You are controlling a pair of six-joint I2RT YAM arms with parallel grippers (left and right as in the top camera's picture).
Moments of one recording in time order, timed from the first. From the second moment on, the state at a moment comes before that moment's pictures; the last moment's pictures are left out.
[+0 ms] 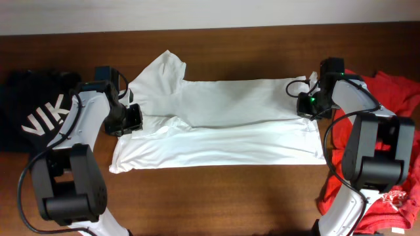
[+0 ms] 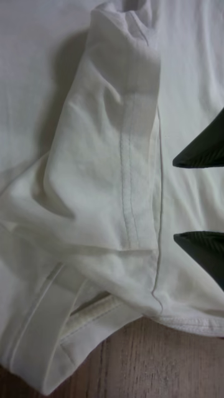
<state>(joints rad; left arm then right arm) 0.06 1.89 1.36 -1.00 0.15 -0.15 -0.15 2.05 1.40 -0.78 -0.17 0.06</state>
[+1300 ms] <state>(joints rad) 0.02 2.32 1.84 -0.41 0.21 0.01 -0.15 1.91 1.63 -1.15 -0.16 0.08</state>
